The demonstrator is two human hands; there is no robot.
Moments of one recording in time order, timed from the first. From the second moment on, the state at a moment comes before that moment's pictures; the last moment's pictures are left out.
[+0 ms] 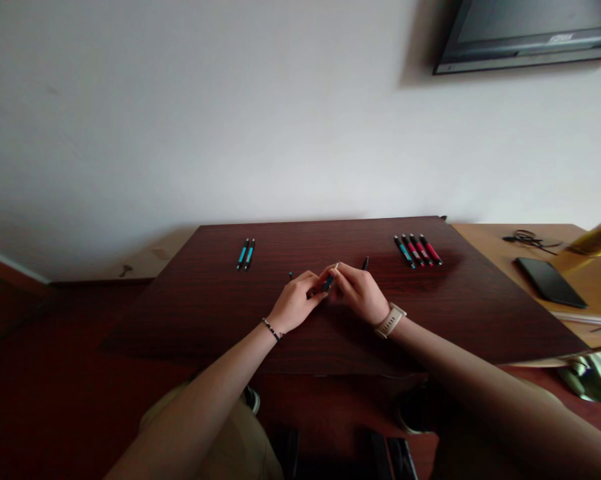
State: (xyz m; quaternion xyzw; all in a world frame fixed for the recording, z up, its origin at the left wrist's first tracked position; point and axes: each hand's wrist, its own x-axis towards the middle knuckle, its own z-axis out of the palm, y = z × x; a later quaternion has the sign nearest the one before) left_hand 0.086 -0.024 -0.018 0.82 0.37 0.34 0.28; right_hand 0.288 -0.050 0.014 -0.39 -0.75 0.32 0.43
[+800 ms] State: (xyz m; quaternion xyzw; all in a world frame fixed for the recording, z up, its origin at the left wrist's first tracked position) left_hand 0.084 -0.015 -0.024 0.77 0.35 0.38 0.36; right_hand 0.285 -0.058 0.014 -0.36 -0.77 0.28 0.45
